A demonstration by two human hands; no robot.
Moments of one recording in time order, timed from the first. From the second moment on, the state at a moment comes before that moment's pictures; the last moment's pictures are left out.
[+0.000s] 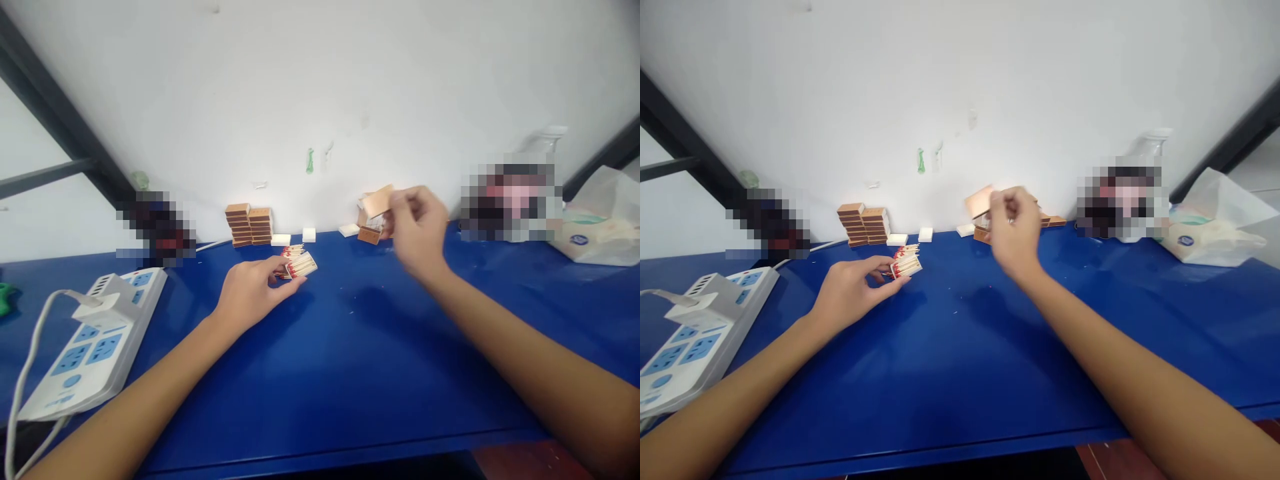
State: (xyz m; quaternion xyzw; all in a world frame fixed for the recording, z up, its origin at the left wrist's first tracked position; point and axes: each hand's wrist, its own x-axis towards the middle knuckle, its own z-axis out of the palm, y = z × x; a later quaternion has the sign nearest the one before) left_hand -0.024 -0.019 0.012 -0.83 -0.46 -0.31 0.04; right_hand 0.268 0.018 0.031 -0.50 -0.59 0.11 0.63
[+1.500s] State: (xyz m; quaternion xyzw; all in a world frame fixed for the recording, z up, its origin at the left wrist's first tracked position) left_hand -0.024 -0.018 0.012 -0.83 -0.39 -0.40 0.00; right_hand 0.214 -0.014 -0.005 -0.35 -0.66 0.49 0.44
